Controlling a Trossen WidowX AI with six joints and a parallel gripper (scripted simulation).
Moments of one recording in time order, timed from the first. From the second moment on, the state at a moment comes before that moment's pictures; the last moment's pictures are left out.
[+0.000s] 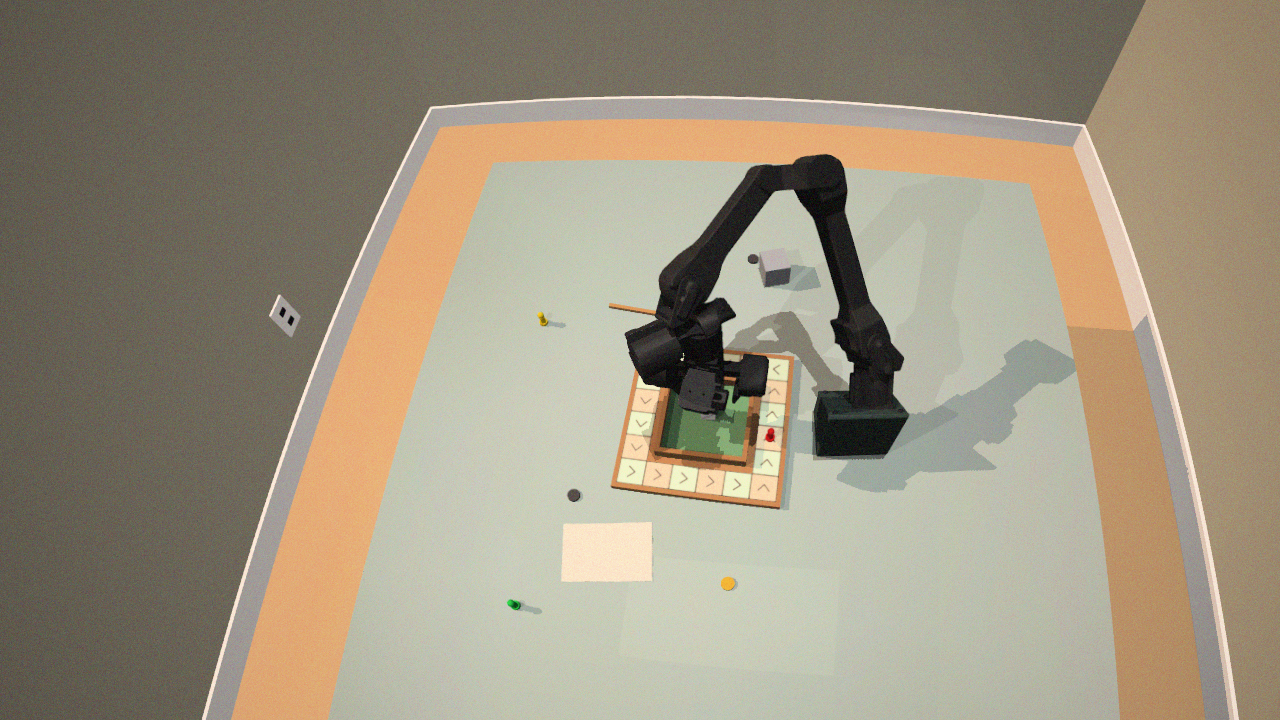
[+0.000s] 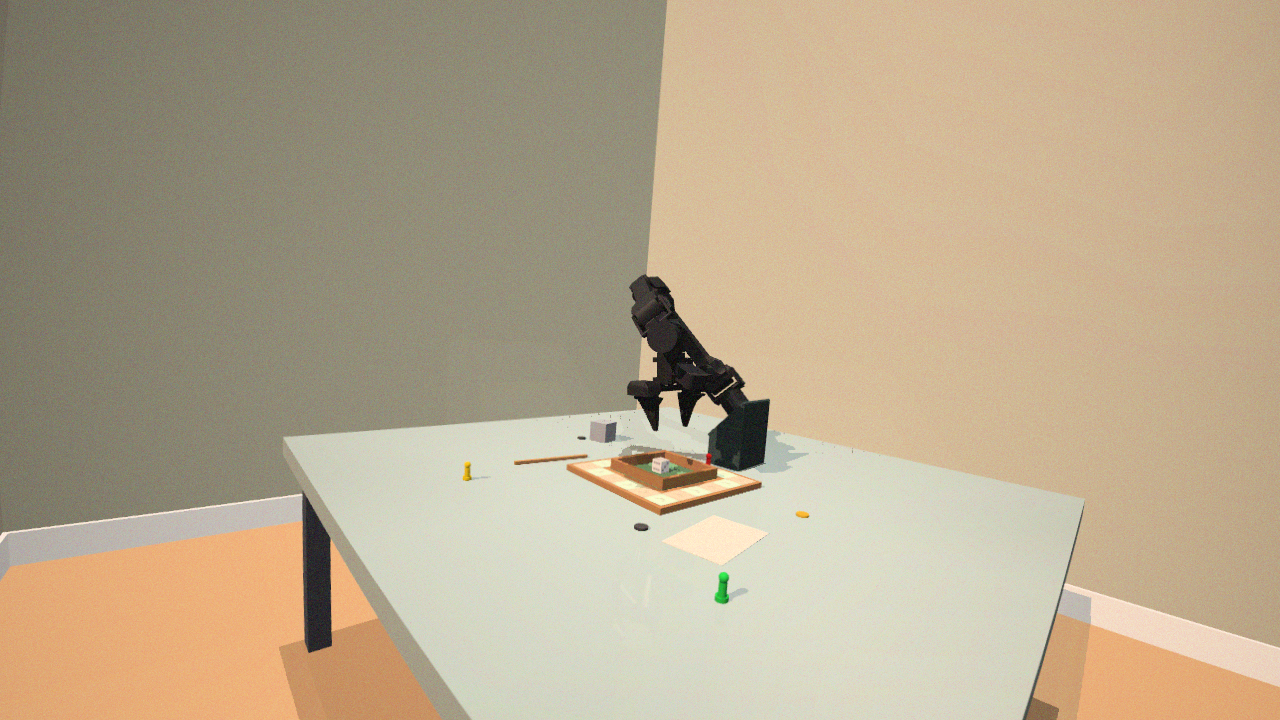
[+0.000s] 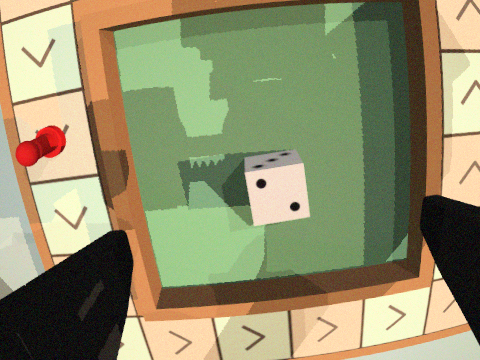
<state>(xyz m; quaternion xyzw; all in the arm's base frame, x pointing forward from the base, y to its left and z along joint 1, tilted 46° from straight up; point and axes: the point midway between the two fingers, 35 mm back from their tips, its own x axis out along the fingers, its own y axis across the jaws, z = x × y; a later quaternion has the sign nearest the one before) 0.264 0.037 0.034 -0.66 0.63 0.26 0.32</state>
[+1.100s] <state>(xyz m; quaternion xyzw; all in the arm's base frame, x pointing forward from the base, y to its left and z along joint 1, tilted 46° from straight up) 0.189 0.035 -0.002 -0.30 0.63 -0.24 0.68</state>
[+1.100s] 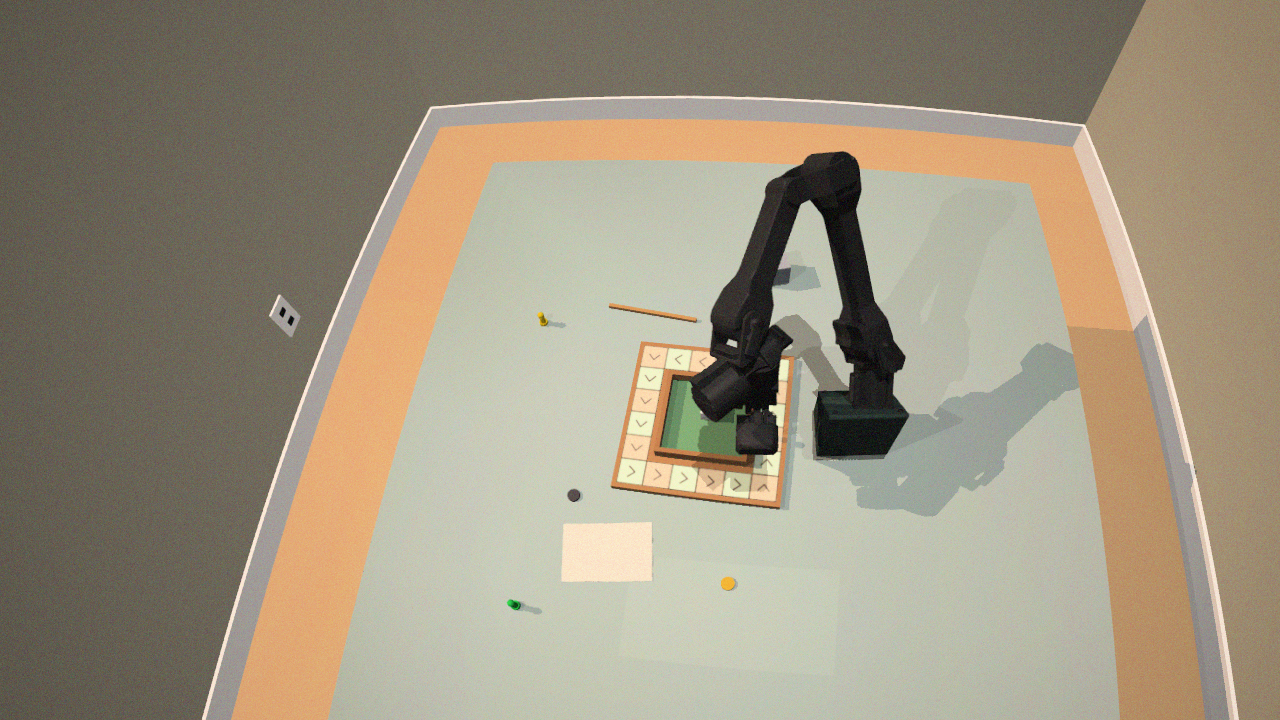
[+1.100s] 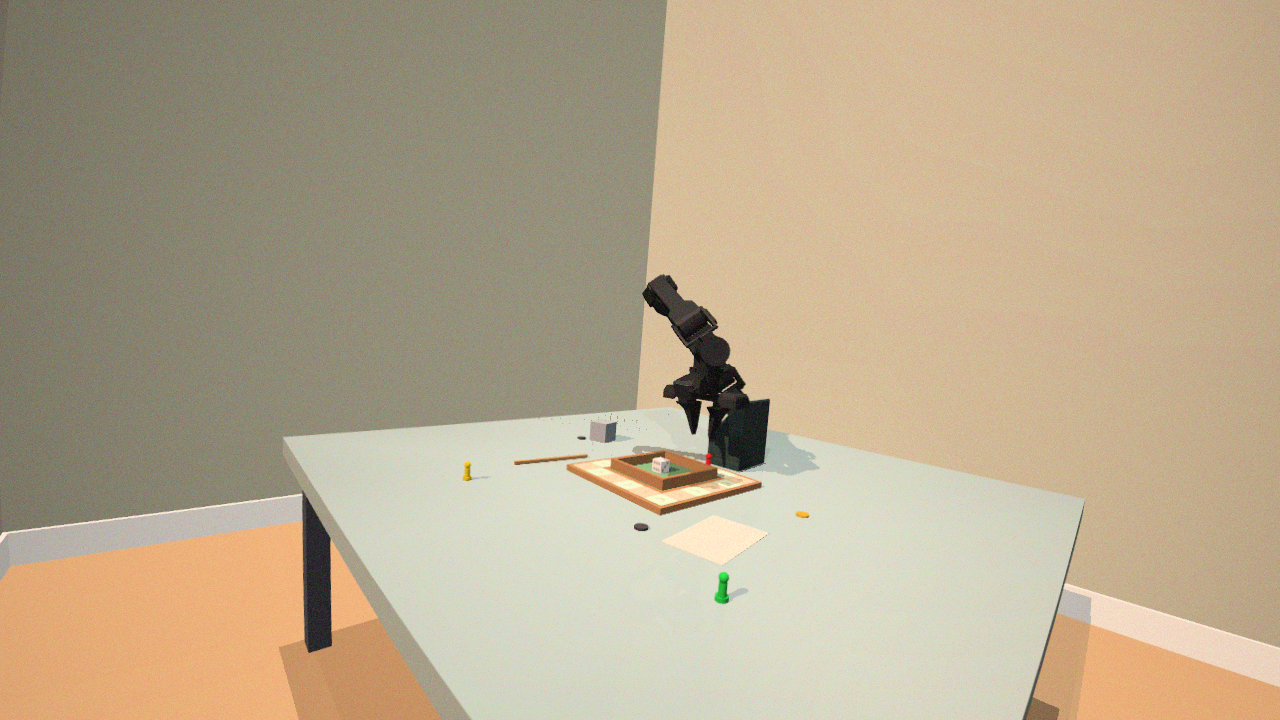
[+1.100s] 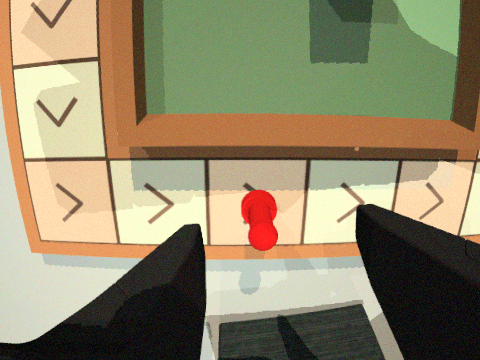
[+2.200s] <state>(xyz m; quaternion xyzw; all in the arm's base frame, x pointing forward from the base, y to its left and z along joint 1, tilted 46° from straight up) 0.165 0.012 -0.031 -0.14 0.55 -0.37 0.73</state>
